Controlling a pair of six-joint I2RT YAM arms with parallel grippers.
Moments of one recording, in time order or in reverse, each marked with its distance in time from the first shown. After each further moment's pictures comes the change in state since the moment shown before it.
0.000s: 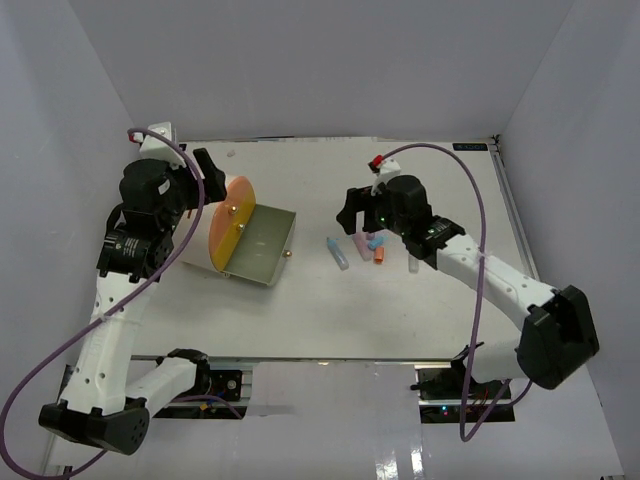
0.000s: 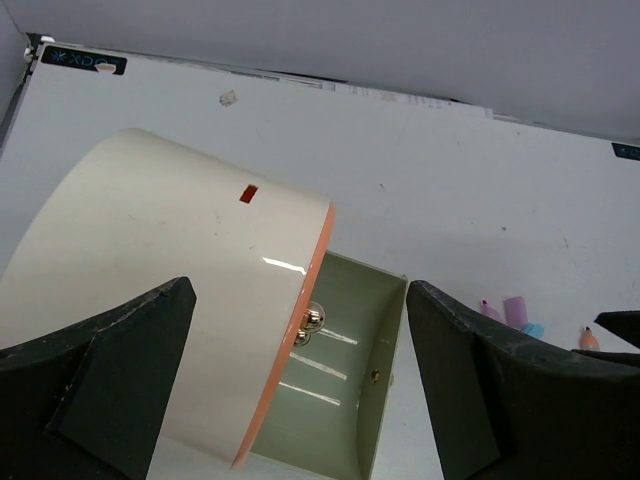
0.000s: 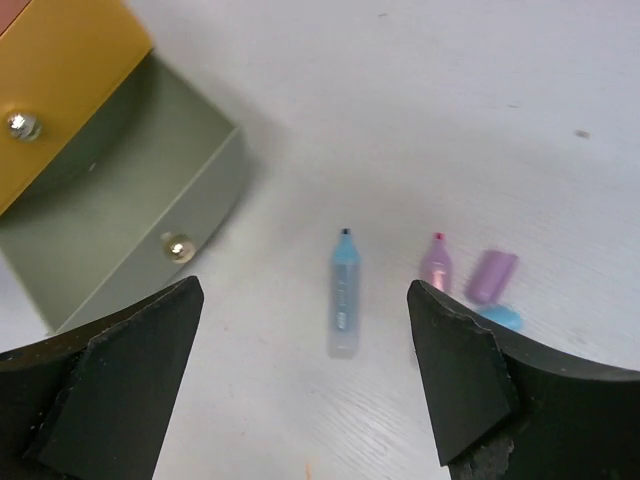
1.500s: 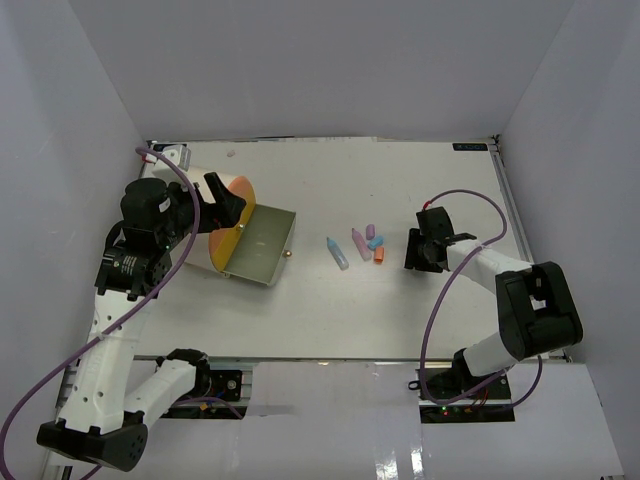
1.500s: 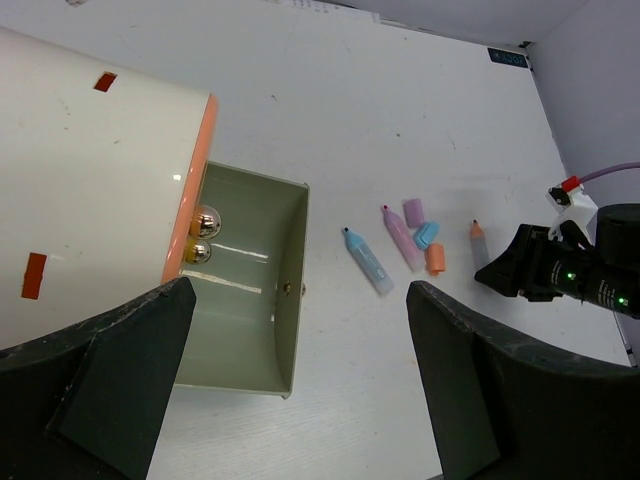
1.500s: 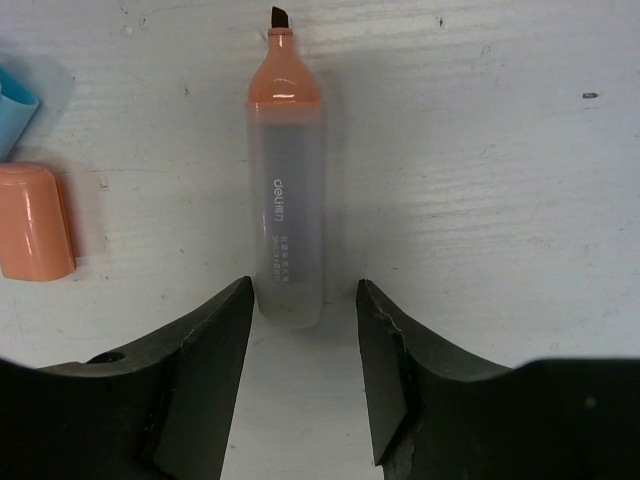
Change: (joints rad) left arm 0.000 -0.107 -0.076 -0.089 0.282 -0.104; right arm -0.341 0.068 -0.296 -0.231 0.239 0.092
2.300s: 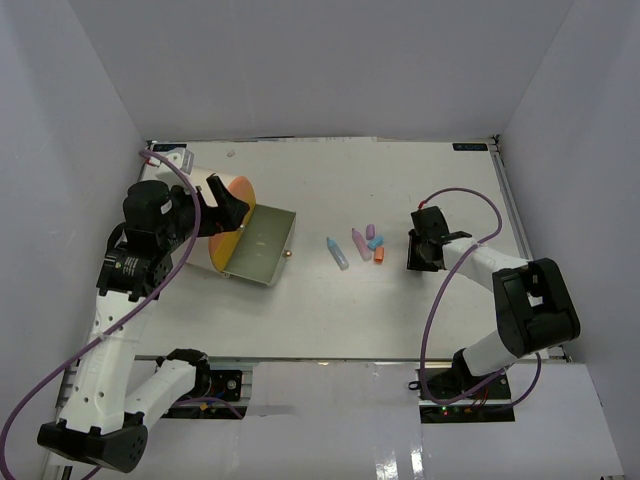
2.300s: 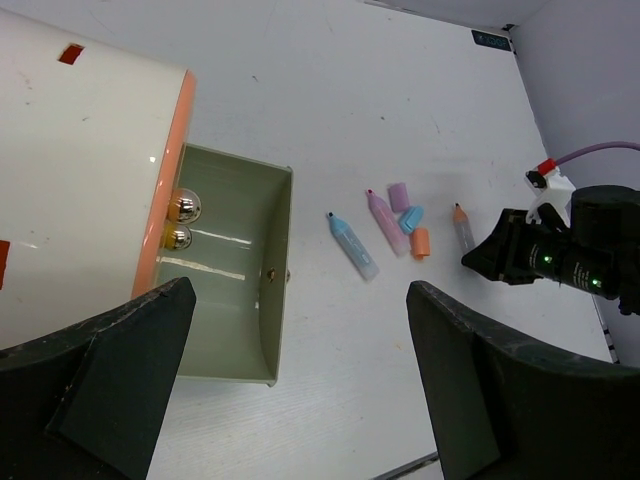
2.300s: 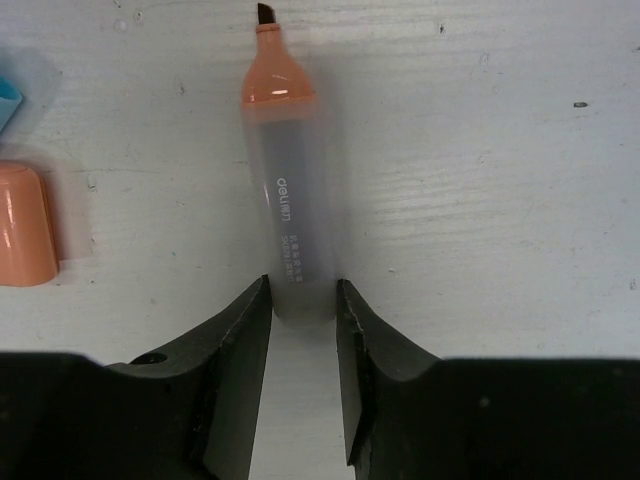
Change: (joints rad) left arm 0.000 -0.007 -0.023 -0.003 0.039 -0.018; right arm 0.033 0.024 0.020 -0.022 0.052 -0.024
